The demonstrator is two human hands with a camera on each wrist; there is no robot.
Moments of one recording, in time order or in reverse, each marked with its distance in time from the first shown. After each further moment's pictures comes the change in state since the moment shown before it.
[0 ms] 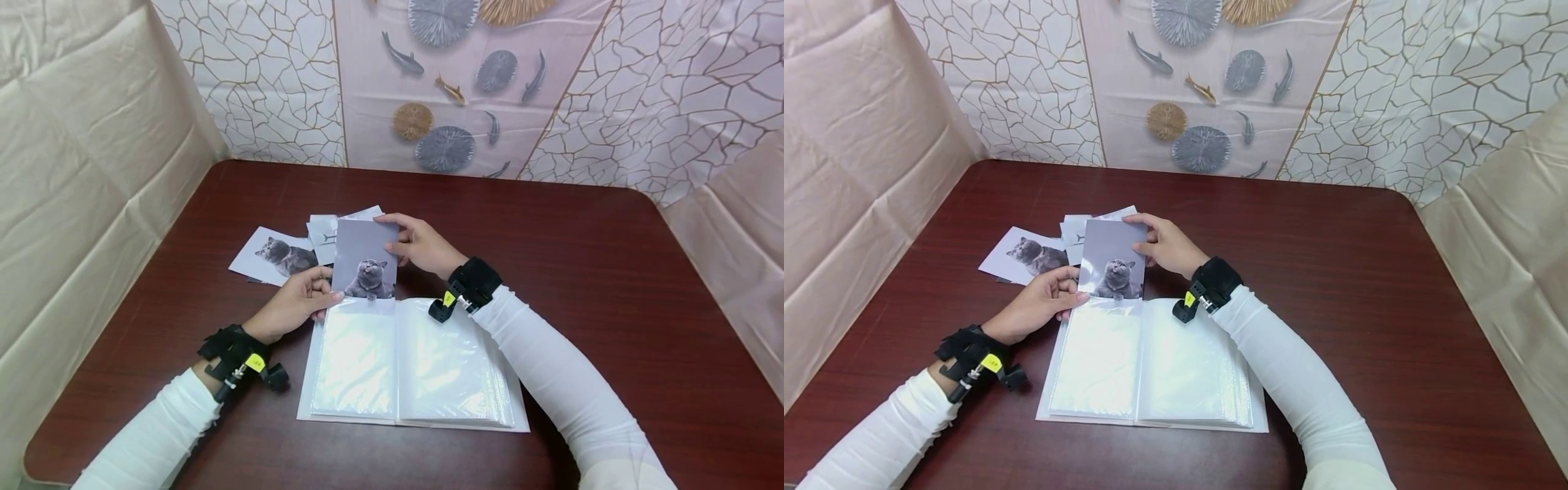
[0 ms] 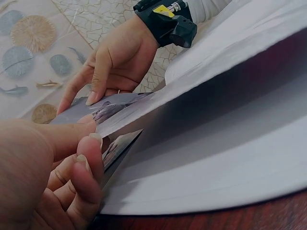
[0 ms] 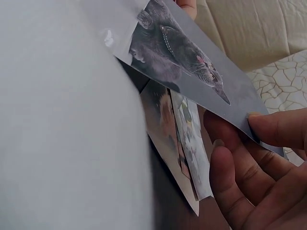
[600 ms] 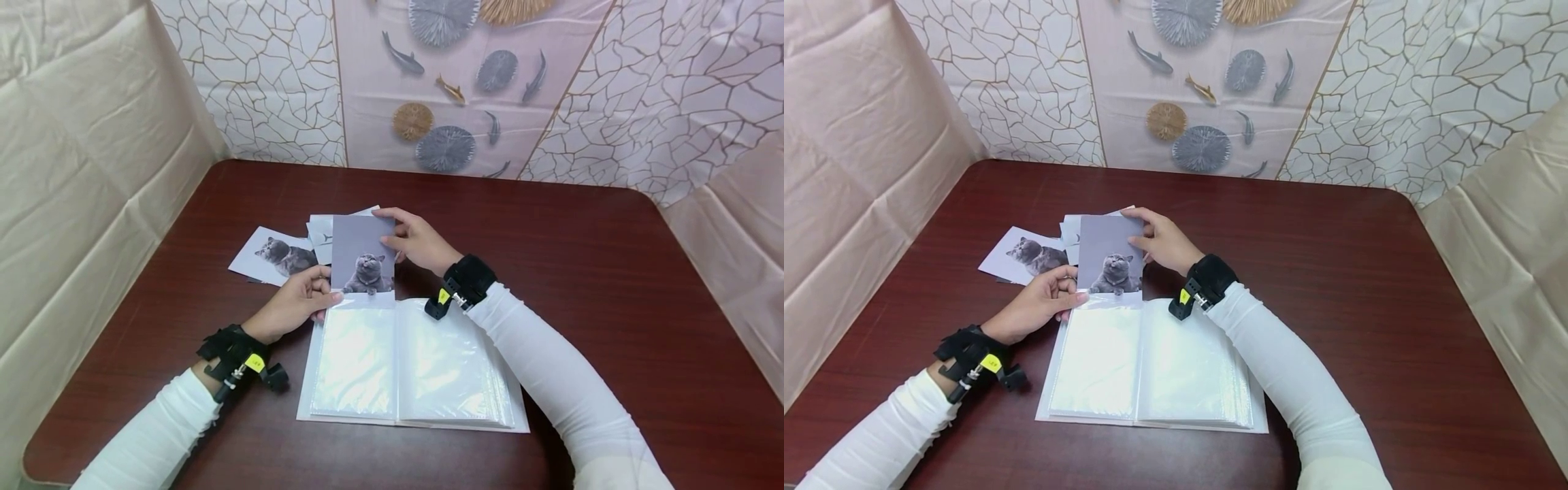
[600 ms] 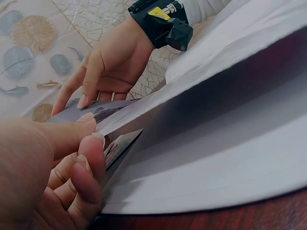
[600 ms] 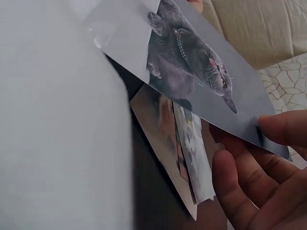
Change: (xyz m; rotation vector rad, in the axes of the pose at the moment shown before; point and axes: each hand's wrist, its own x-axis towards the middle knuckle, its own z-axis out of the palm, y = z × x) left_hand 0.001 -0.002 -0.001 -0.032 -0.014 0.027; right_hand 0.009 0.000 0.003 -0.003 0.039 0.000
